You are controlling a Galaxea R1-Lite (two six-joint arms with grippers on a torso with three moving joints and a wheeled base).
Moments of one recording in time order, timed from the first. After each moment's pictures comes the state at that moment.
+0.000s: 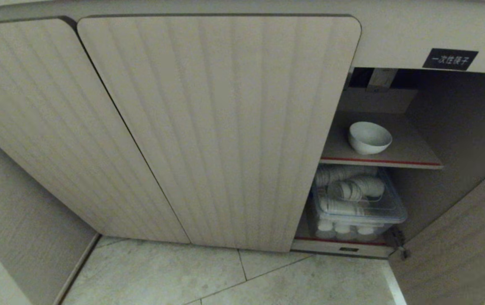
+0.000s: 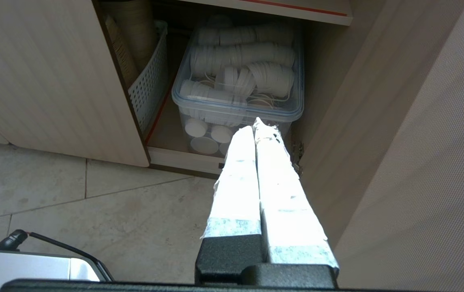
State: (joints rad) left arm 0.00 0.00 0.00 0.00 0.00 -0.03; right arm 0.00 0.00 0.00 -0.01 0.00 -0.10
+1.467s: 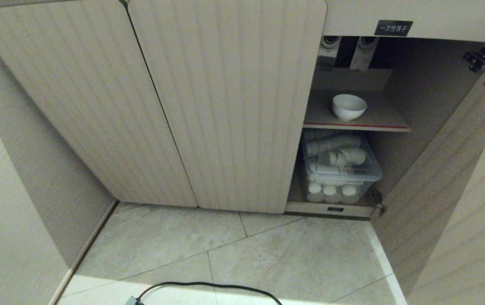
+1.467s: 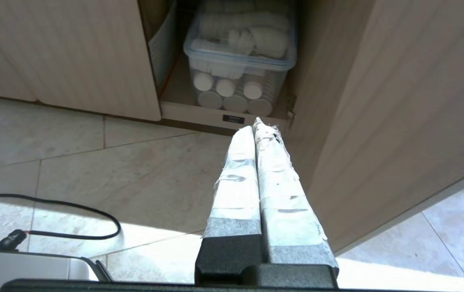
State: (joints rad) left arm 0.00 0.00 0.00 -0.01 0.00 -0.03; right arm 0.00 0.00 0.00 -0.01 0.00 -0.10
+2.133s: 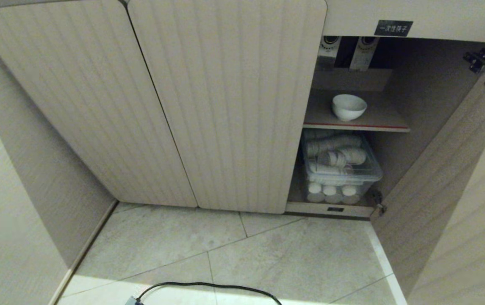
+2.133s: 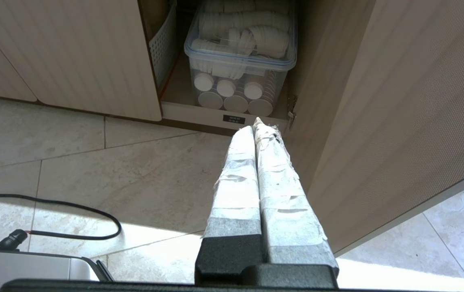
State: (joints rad) left arm 0.00 0.00 0.00 -0.01 0.00 -0.03; right arm 0.00 0.00 0.00 -0.01 0.00 -0.10
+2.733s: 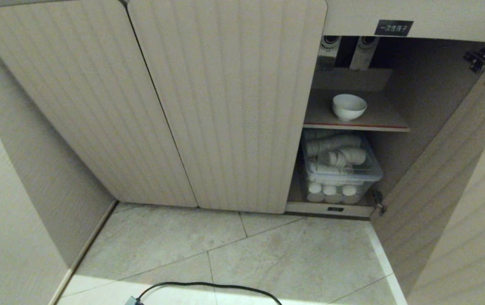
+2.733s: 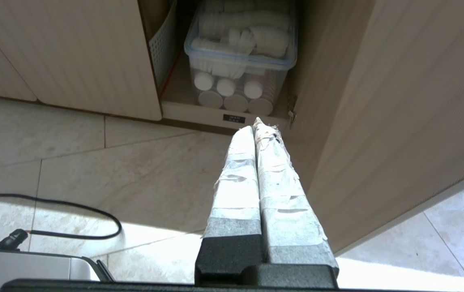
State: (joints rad) left arm 0.00 0.00 0.00 0.00 0.00 -0.03; right arm 0.00 0.00 0.00 0.00 0.00 -0.10
